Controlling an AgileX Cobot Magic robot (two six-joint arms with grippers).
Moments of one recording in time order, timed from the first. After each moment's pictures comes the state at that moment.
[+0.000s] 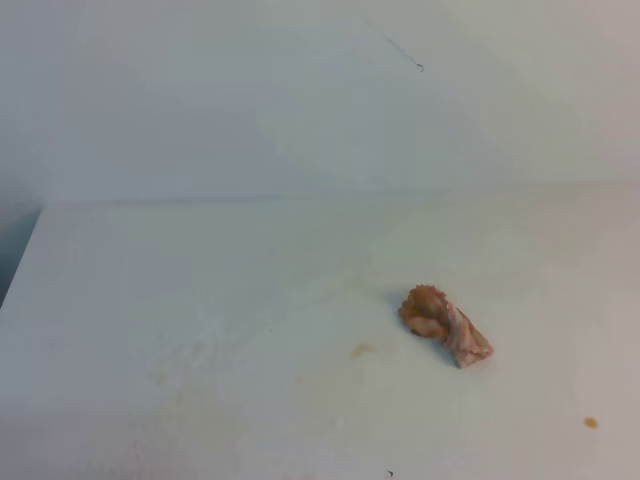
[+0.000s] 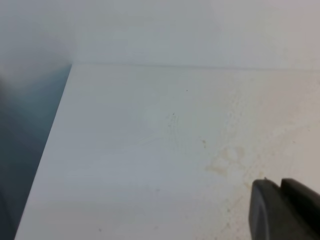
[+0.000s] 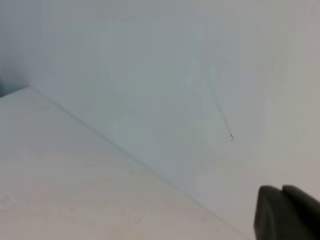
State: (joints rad) left arm -0.15 -0.03 0.03 0.06 0.29 -0.27; right arm 0.38 1.07 -1.23 0.22 0.53 -0.50
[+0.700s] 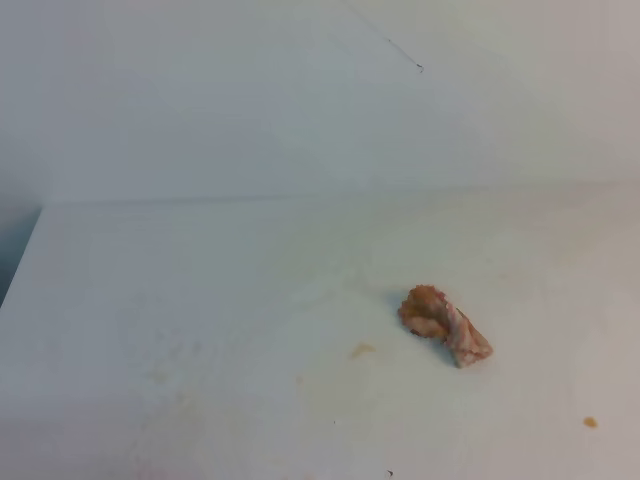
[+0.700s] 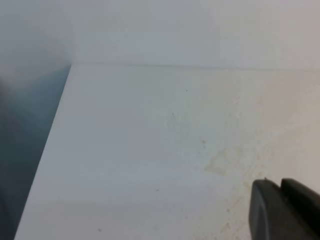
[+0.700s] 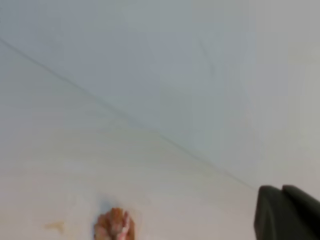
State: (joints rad) left arm -0.15 -0.03 0.03 0.06 0.29 -0.27; right arm 0.27 1.04 -1.10 0.24 0.54 -0.49
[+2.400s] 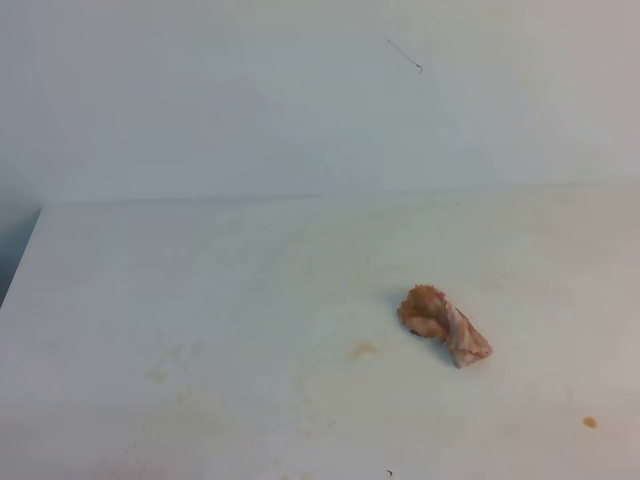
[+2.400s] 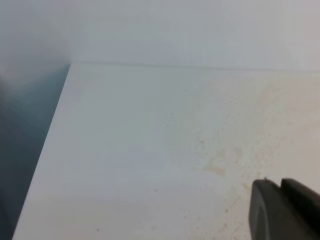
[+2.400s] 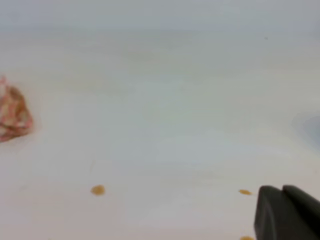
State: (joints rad) left arm -0.15 -0.03 0.03 0.05 0.29 -0.27; right arm -0.09 -0.01 0.02 0.11 0.39 -0.18
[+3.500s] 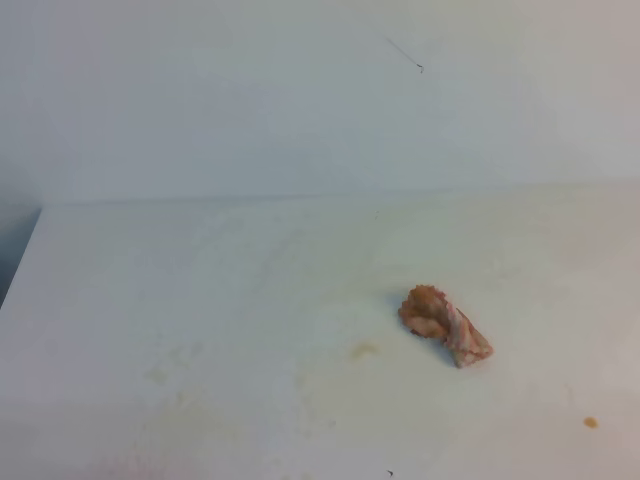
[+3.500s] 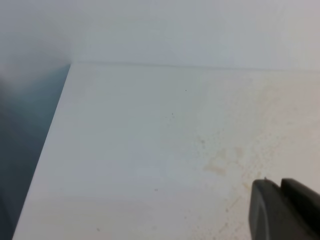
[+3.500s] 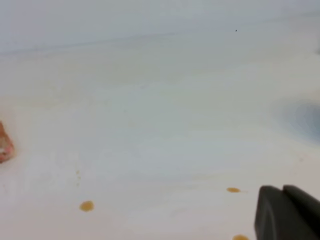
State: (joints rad) left arm -0.15 -0.02 0.03 0.05 0.29 -0.27; right arm -0.09 -0.01 0.02 -0.09 0.38 0.14
